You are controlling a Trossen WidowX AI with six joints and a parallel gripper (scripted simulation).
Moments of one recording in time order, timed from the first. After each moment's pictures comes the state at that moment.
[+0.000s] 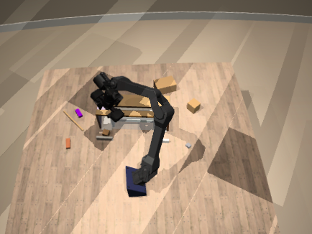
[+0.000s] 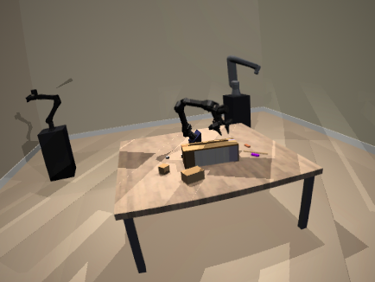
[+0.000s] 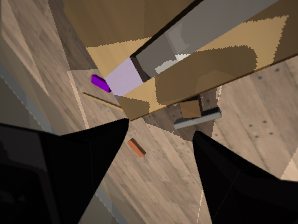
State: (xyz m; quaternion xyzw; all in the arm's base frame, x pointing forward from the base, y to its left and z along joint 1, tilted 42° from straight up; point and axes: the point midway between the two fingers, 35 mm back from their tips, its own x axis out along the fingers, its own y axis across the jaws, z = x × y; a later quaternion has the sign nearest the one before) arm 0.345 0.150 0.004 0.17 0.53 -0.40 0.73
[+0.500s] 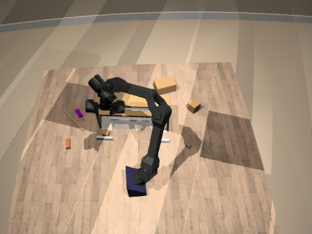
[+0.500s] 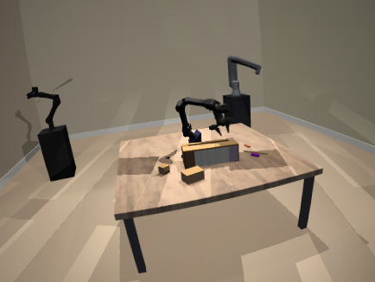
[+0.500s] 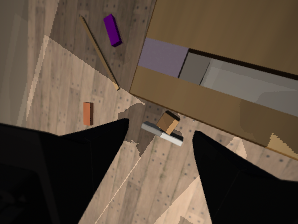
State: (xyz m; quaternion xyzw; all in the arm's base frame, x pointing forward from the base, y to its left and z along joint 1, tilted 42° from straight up) arm 0.340 0.155 0.002 -0.17 0.63 -0.18 0.74
